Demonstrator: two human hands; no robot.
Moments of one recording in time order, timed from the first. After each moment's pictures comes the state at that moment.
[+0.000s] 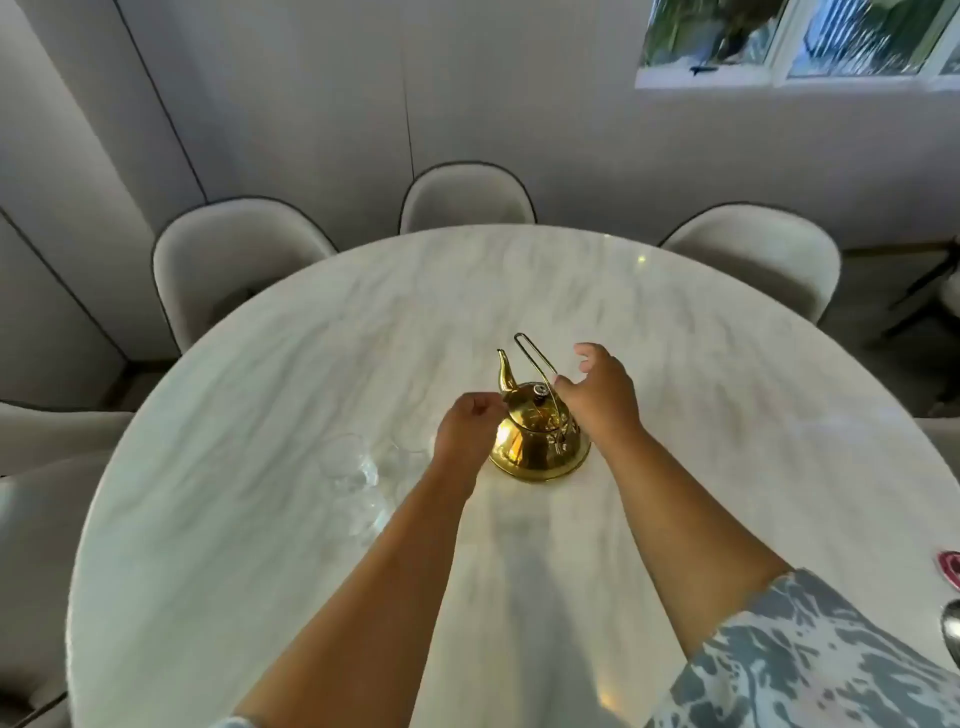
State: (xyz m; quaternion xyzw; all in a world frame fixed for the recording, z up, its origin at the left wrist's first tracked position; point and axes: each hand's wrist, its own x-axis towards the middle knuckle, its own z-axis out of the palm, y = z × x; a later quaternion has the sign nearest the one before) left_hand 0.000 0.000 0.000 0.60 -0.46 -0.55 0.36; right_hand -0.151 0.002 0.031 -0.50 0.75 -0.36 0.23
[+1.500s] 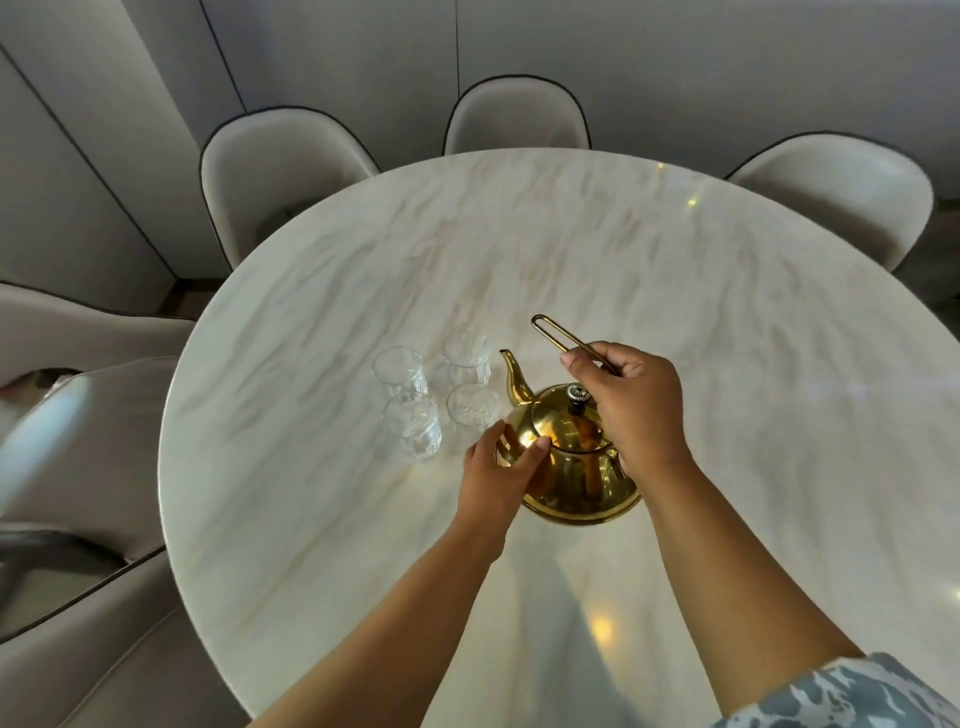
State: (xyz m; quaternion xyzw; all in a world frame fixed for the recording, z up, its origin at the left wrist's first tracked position) left_hand 0.047 0.126 -0.044 0.62 -0.37 -0.59 0.35; right_hand -0.083 0.102 0.029 -0.47 0.67 -0.50 0.29
